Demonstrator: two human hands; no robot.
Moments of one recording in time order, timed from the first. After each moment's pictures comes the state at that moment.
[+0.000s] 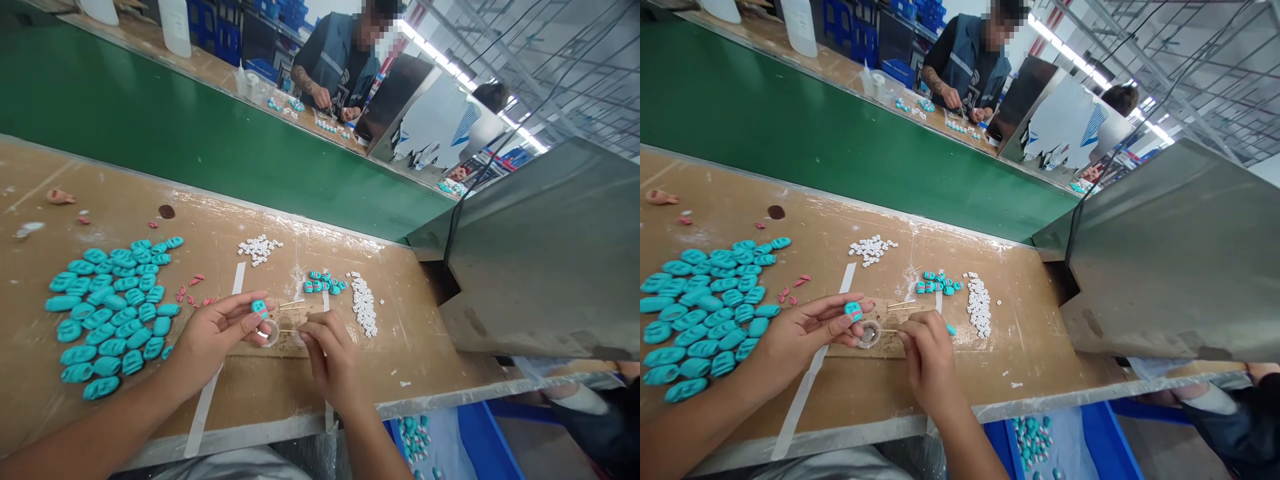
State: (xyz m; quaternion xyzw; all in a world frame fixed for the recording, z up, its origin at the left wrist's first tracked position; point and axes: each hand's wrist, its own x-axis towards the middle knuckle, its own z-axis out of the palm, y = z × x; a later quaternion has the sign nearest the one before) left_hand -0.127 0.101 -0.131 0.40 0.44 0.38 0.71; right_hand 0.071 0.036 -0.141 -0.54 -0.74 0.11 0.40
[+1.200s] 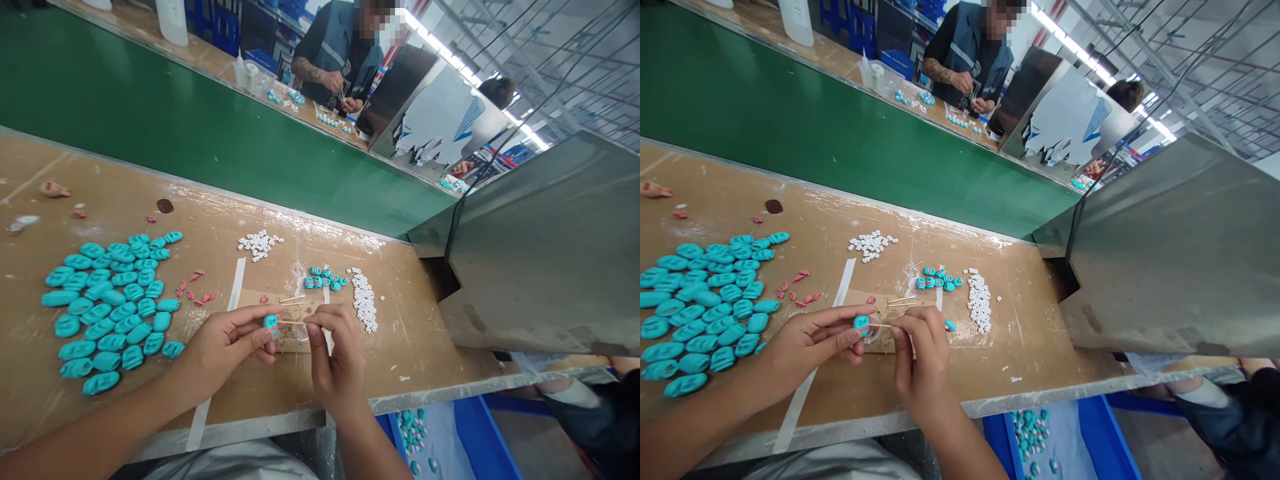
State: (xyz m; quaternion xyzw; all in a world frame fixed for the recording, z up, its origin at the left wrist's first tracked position) left_hand -0.132 0.091 -0.144 0.45 0.37 0.30 0.76; right_hand 0.048 0.036 -0.123 -0.54 -0.69 0.07 0.46
